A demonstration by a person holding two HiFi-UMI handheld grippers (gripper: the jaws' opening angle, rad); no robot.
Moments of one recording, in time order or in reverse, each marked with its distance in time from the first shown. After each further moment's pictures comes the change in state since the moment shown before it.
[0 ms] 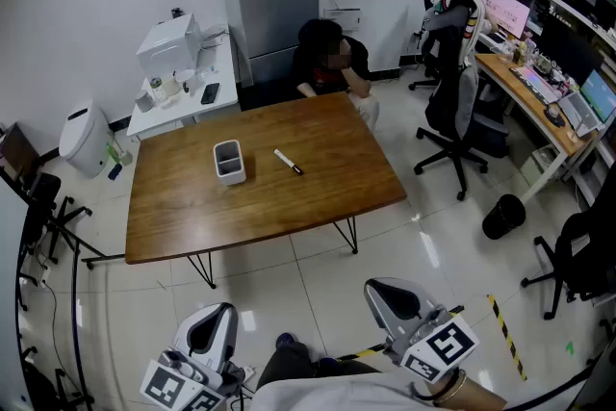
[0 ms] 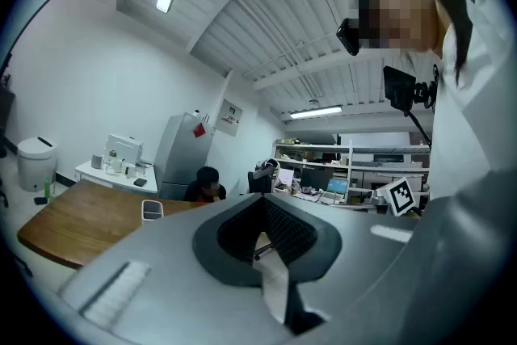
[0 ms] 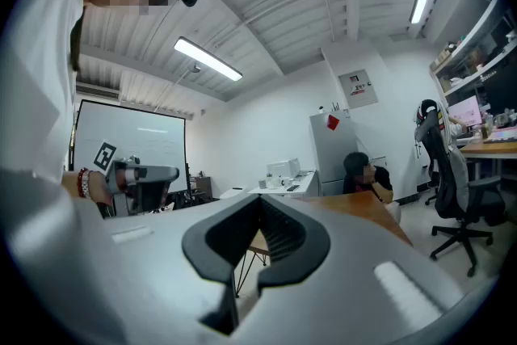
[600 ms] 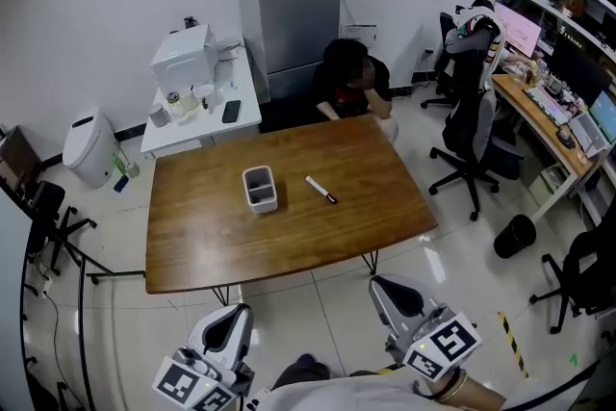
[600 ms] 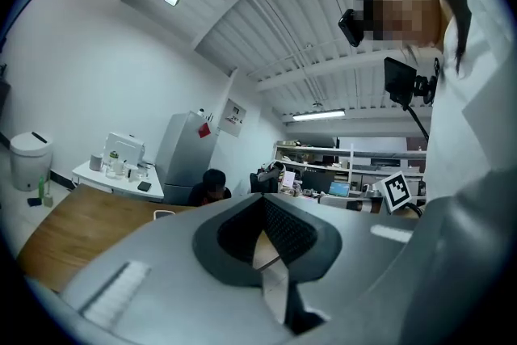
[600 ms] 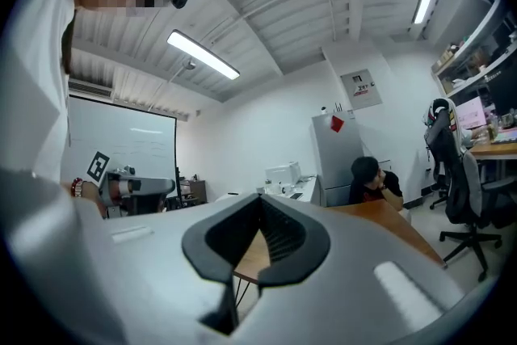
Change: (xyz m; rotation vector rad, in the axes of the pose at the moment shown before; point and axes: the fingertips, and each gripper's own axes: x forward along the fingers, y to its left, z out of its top) left arm 0.014 0.113 0.025 -0.027 0.002 -0.019; right arm 0.128 0.019 0.027 0.005 -0.010 -0.007
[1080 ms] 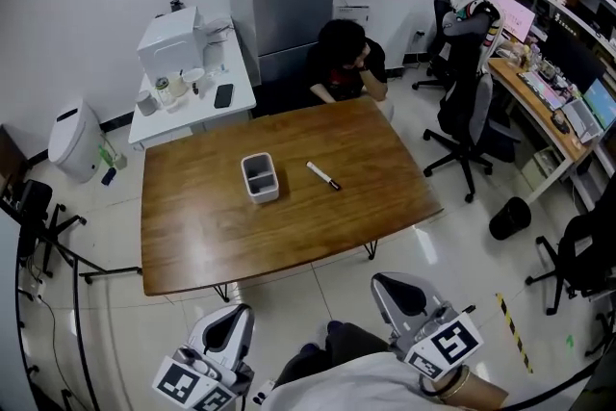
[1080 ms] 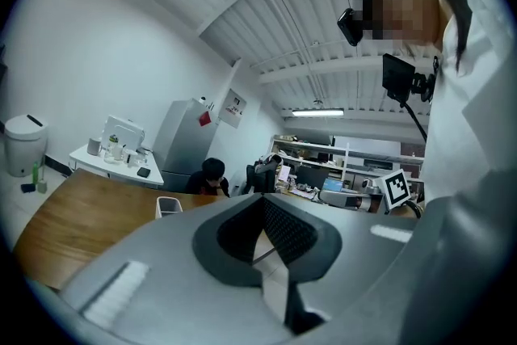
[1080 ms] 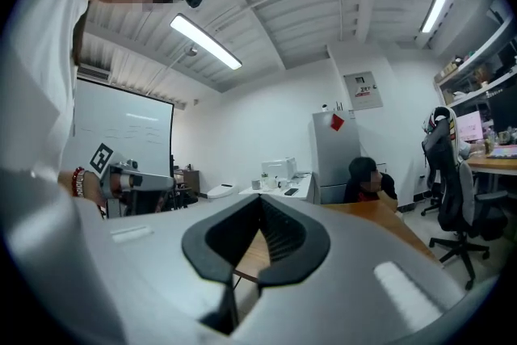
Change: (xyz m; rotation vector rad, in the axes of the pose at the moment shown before) left arm -0.011 0.051 -0.021 -0.061 0.046 -0.036; right arm 0.034 0.021 -0.018 -0.070 0.039 -0.046
